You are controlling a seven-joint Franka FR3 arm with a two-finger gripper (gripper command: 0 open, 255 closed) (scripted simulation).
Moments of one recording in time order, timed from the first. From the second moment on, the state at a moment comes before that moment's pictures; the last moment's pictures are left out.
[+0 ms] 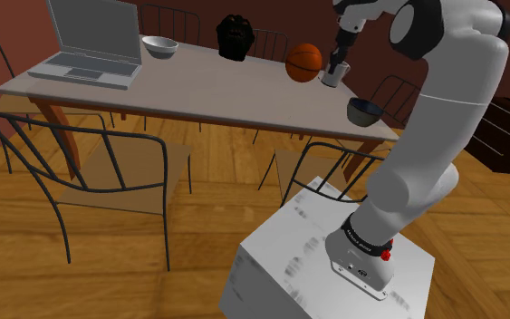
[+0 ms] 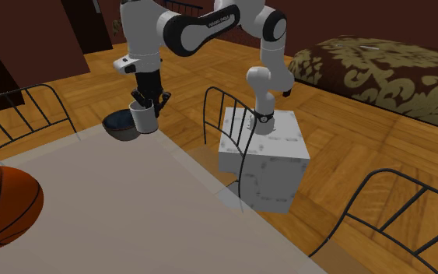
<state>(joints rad) -0.37 0.28 -0.46 -1.49 0.09 1.80 -0.85</state>
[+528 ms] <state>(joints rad) -0.52 0.37 -0.50 -1.38 0.15 1.76 -1.04</state>
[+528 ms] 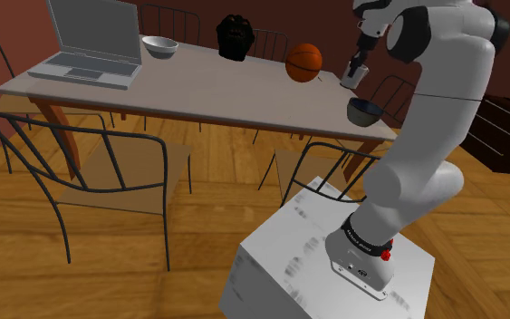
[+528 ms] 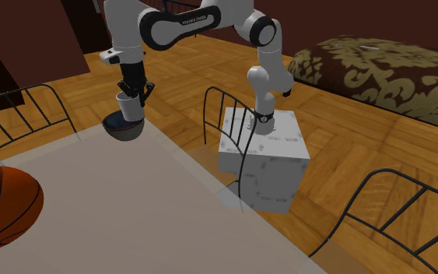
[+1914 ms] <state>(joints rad) -0.88 0.69 -0.51 -0.95 0.31 1.64 -1.31</state>
